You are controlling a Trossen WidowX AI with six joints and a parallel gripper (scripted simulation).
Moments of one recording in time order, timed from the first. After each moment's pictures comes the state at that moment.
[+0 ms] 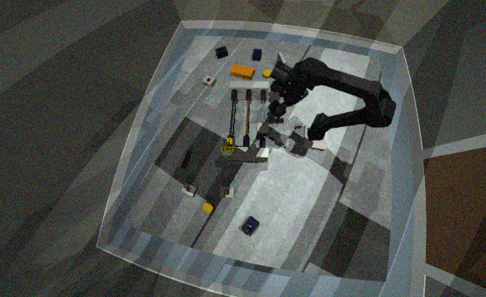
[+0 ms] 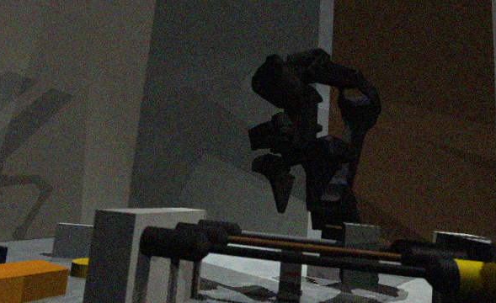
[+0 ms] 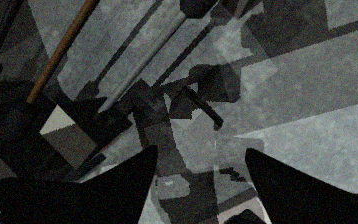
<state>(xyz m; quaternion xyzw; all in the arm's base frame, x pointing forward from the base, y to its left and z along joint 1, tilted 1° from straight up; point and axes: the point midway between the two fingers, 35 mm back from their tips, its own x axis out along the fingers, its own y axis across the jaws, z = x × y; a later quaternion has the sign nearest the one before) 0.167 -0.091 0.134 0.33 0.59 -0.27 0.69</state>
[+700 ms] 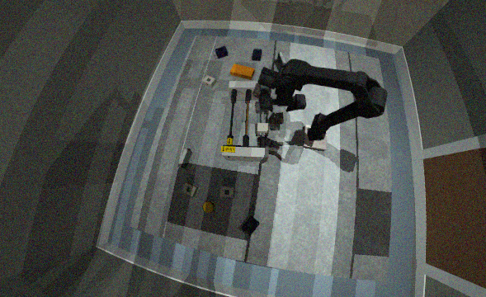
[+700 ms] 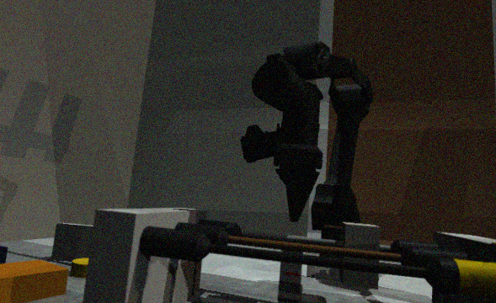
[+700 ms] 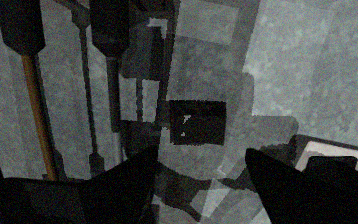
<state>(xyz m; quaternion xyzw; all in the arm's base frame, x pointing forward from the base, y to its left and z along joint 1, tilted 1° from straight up) 0.186 -0.091 0.123 0.52 0.49 -0.49 0.50</state>
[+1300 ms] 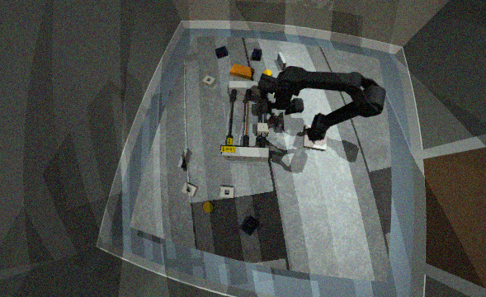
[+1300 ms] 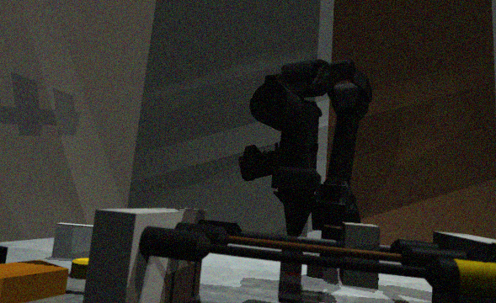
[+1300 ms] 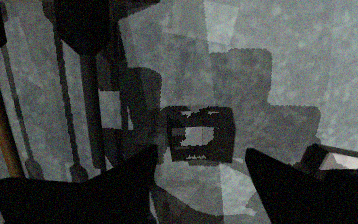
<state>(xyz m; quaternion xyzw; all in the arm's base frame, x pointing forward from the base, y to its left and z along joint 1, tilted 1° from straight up) 0.187 -0.091 0.093 0.52 0.49 -0.50 0.50</state>
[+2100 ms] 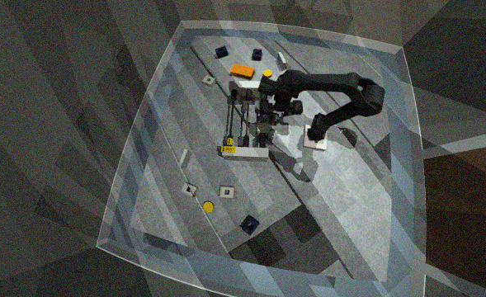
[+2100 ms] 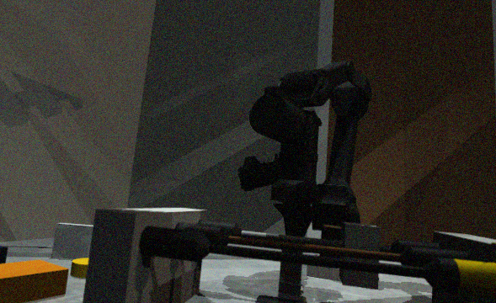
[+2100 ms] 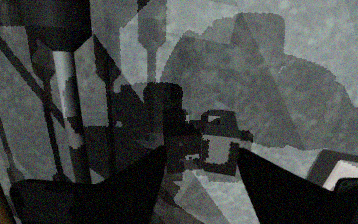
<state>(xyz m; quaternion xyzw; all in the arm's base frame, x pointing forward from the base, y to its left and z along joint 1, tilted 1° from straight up) 0.186 -0.090 0.077 0.52 0.49 -0.50 0.50</state>
